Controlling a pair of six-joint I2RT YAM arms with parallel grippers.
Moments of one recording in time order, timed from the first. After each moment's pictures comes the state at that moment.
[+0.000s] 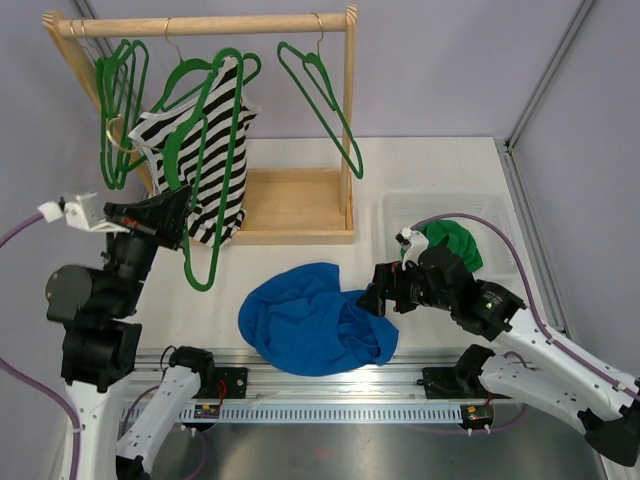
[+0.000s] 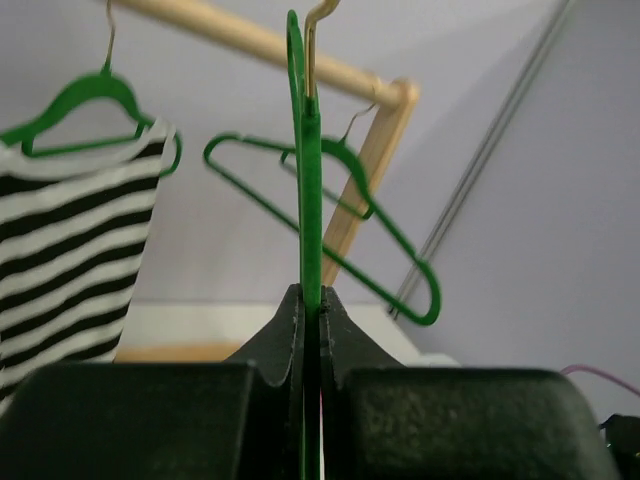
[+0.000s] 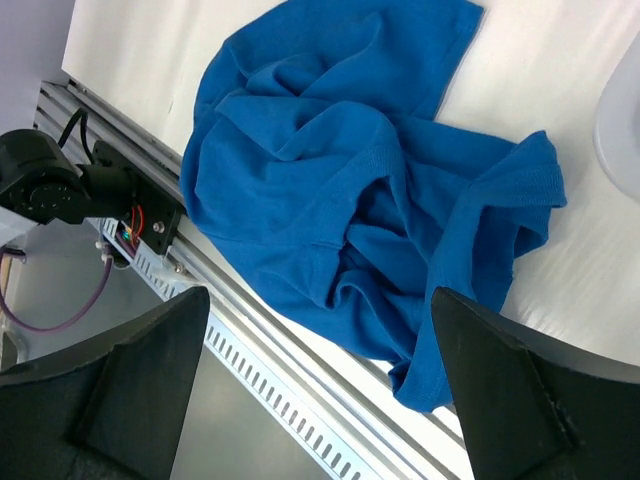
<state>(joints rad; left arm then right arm) -0.21 0.50 1.10 -0.17 0.13 -0.47 0.82 0.76 0.72 -0.54 -0.15 0.62</state>
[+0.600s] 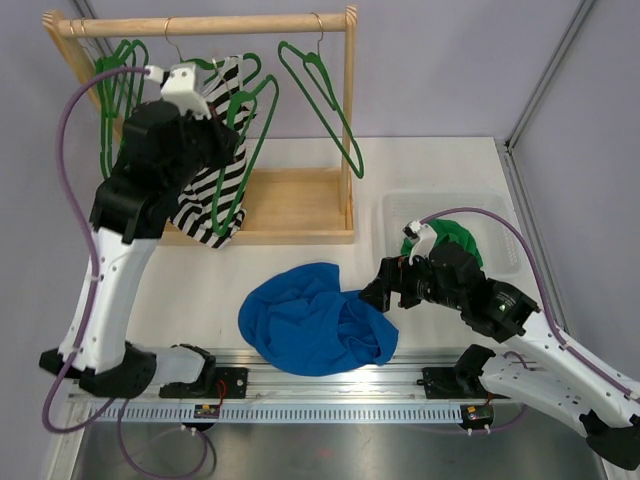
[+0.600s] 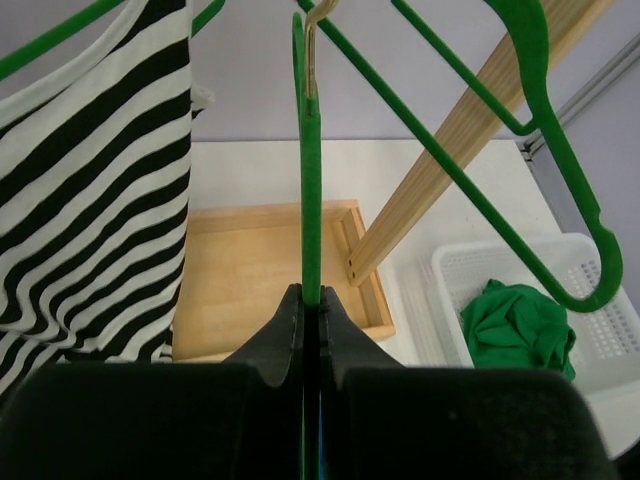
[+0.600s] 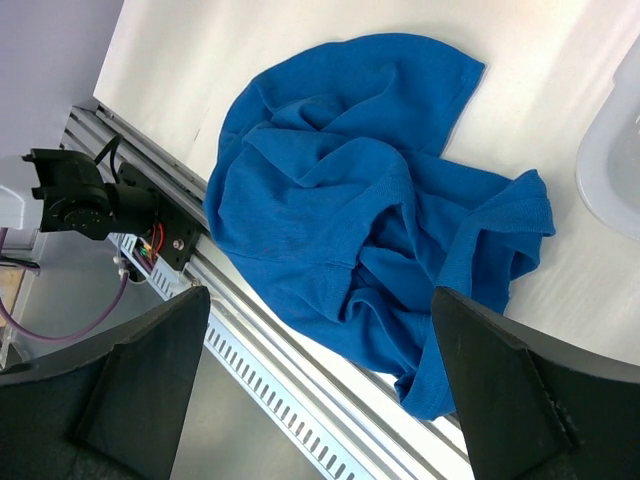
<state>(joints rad) -0.38 1.24 1.84 -0.80 -0.09 -0.29 0.82 0.75 0.81 -0.57 -0.12 0.59</state>
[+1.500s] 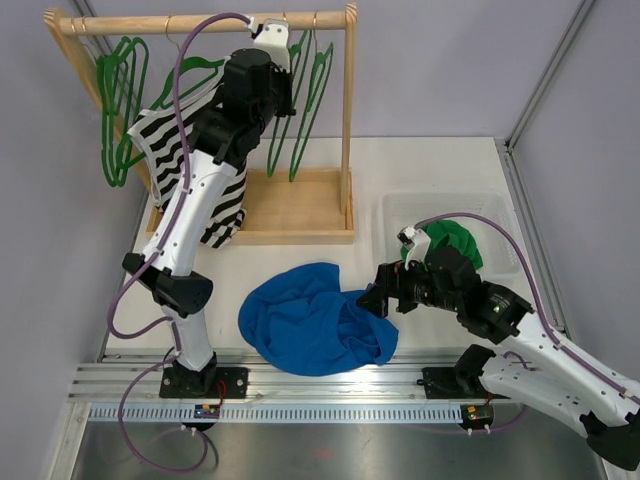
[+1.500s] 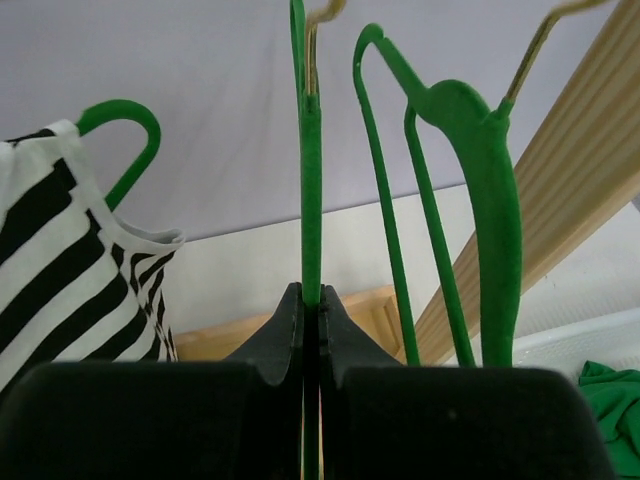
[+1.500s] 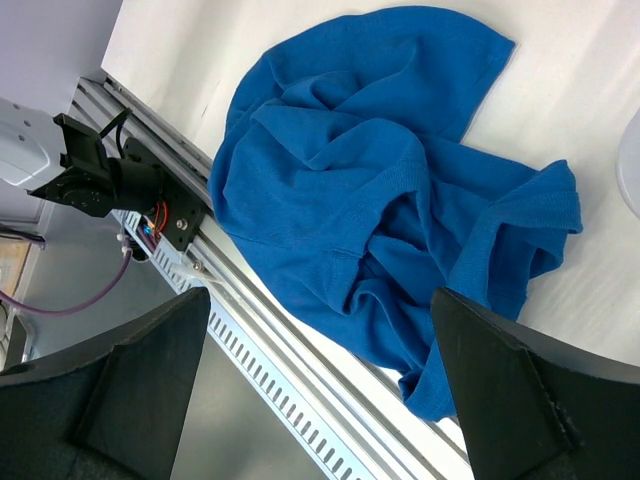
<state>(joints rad) -0.50 1.85 2.38 -0.72 -0.24 -0.07 0.82 0.74 0.75 -0.53 -0.18 0.58</state>
